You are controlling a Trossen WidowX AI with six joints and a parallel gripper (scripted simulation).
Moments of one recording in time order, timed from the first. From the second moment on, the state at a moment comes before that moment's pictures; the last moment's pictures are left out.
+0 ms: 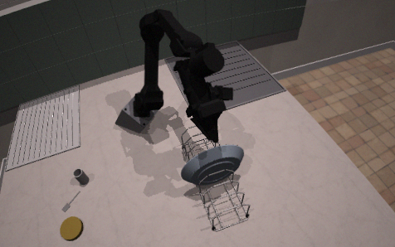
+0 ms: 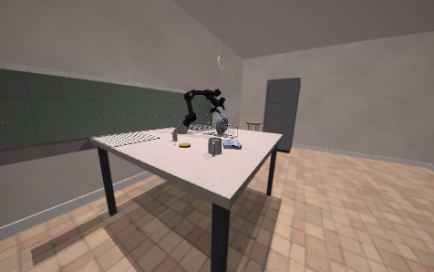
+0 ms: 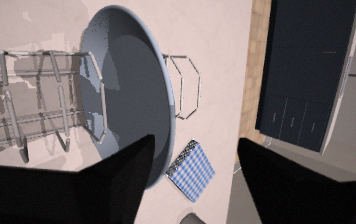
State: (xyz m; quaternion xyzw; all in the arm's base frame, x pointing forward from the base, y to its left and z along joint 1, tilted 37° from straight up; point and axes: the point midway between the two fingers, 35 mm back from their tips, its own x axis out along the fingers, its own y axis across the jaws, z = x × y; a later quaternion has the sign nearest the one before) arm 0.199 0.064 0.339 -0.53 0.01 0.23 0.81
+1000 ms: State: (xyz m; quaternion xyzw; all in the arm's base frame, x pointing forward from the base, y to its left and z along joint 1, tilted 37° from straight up) arm 0.212 0.053 0.326 -0.55 0.03 0.24 0.80
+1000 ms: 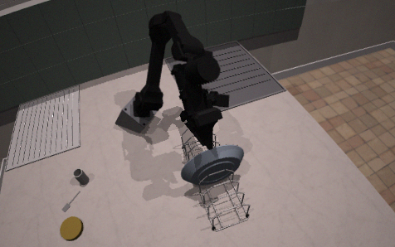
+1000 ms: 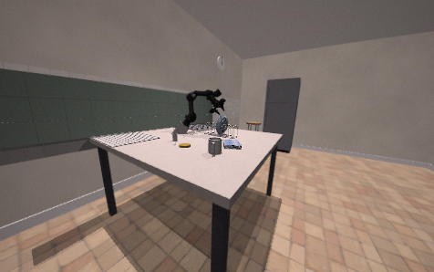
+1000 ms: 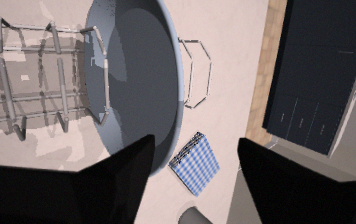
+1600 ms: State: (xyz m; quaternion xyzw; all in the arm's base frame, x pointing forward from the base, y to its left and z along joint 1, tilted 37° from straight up) arm 0.222 0.040 0.313 -0.56 0.05 0.26 0.78
